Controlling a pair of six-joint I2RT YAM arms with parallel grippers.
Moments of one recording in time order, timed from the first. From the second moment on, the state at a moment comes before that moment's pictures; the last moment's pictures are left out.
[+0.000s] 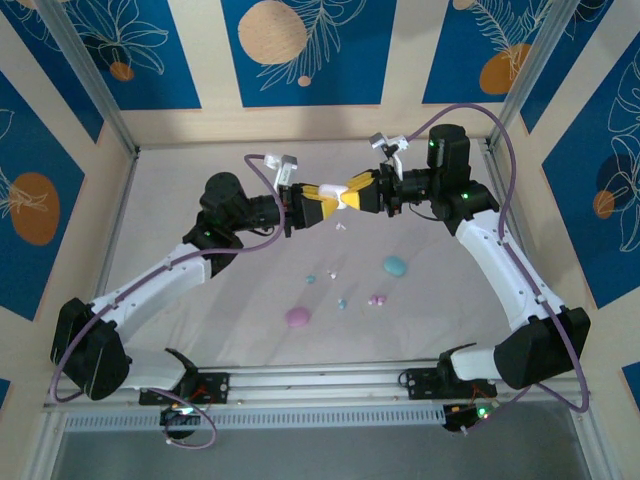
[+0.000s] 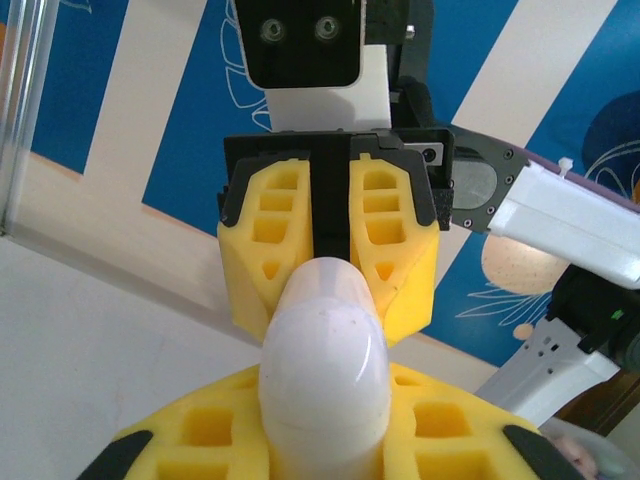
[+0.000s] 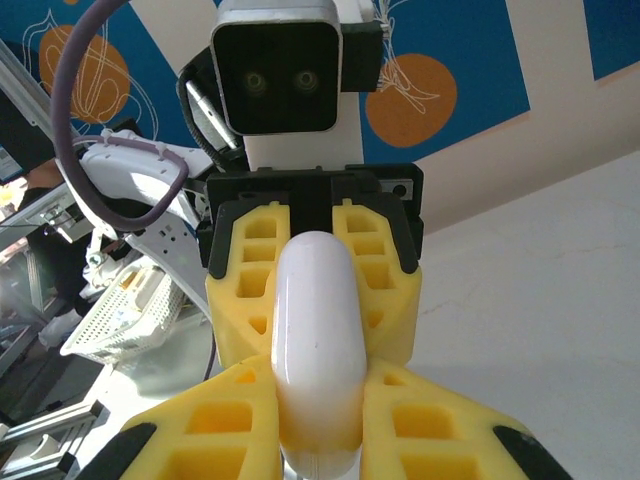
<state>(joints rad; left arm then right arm) -0.63 1.33 1.04 0.45 0.82 -0.54 0.29 1.33 1.33 -0.32 -1.32 0.13</state>
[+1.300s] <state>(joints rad) -0.62 1.18 0.82 0.42 0.66 -0.29 0.20 1.19 1.32 -0.40 -0.87 0.37</state>
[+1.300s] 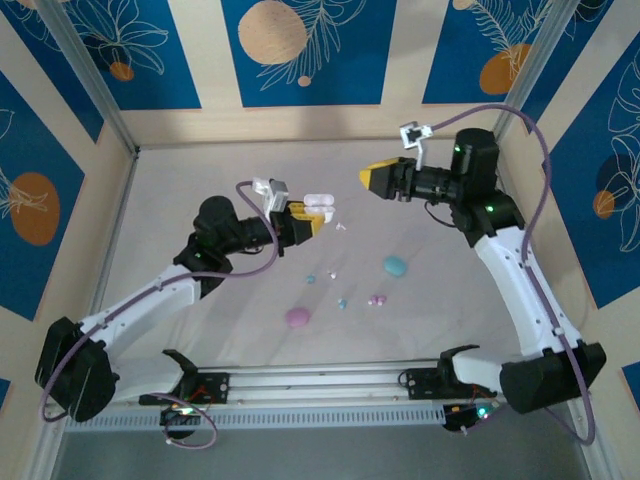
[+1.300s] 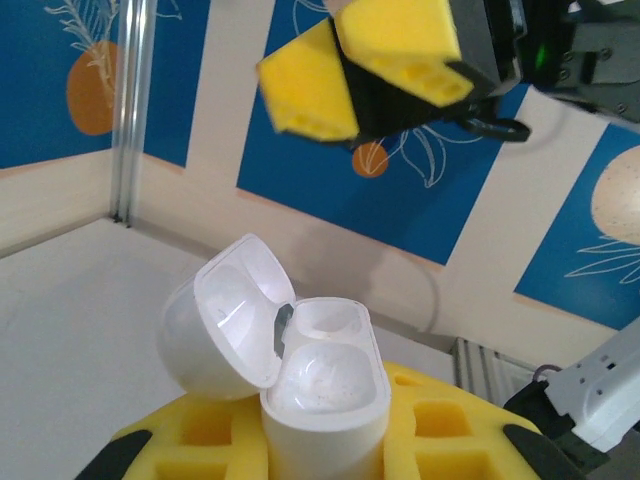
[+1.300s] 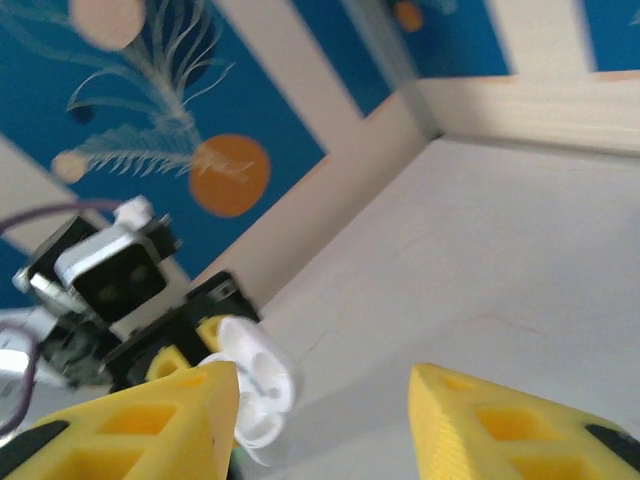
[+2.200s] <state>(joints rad) -0.62 0.88 0.75 0.22 0.50 -0.24 0.42 2.24 1.91 -1.00 -0.25 -0.15</state>
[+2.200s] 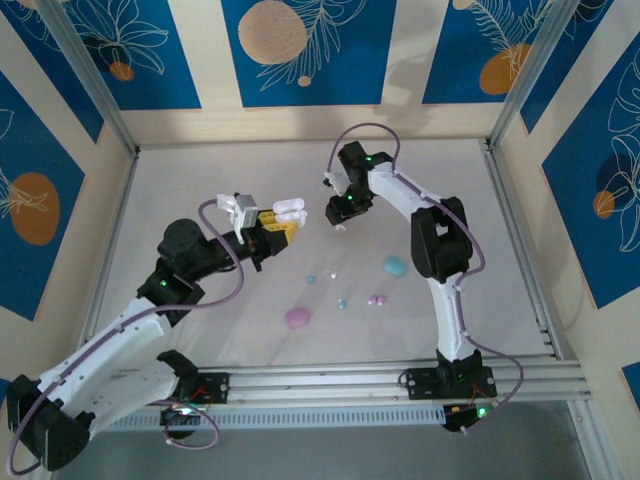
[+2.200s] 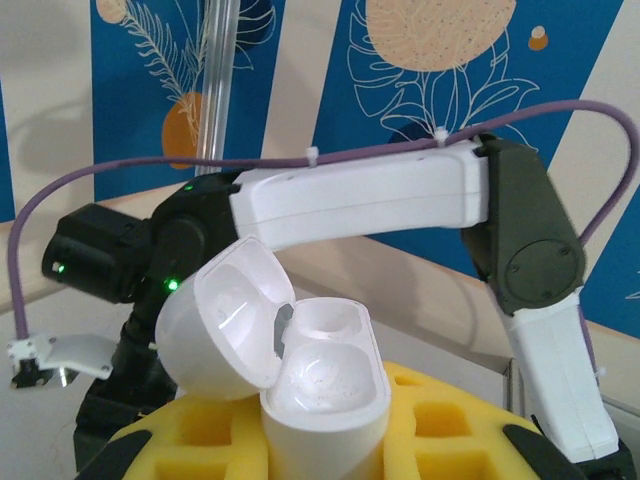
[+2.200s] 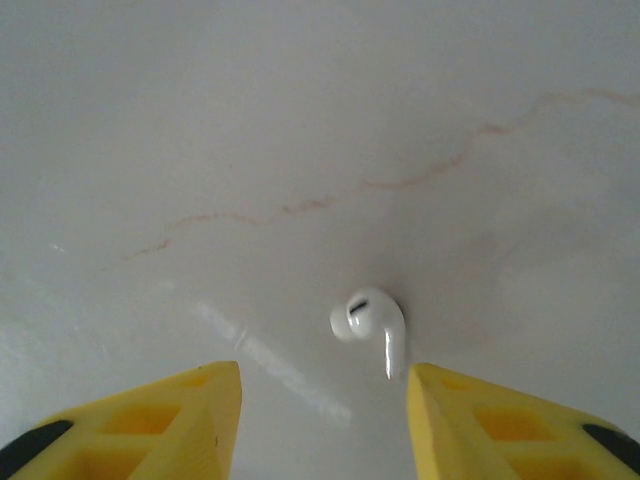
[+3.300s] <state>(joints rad) -0.62 0.87 0.75 0.17 0.47 -0.20 0.48 2.39 2.04 -1.10 -0.11 -0.27</state>
